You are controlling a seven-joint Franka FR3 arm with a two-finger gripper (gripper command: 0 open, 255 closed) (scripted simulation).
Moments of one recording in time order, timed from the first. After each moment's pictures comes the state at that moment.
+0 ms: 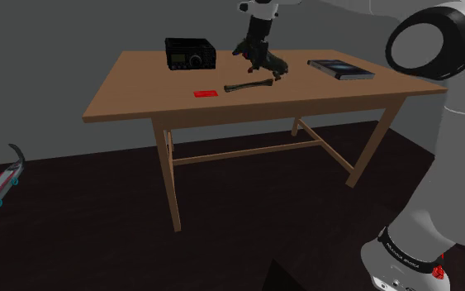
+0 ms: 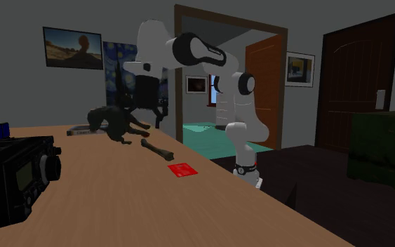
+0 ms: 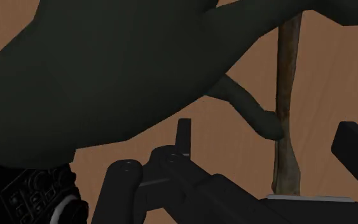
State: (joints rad) arm 0.13 0.34 -0.30 -1.25 0.11 1.73 -1.27
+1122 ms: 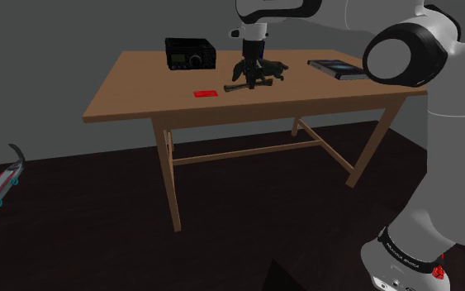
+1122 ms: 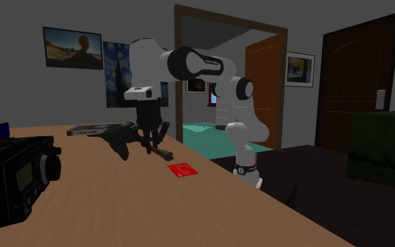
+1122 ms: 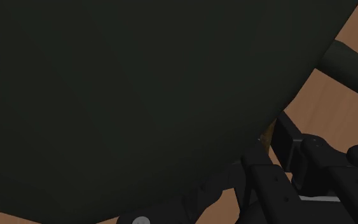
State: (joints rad) arm 0.12 0.46 -0.27 -1.20 0.12 1.58 -1.39
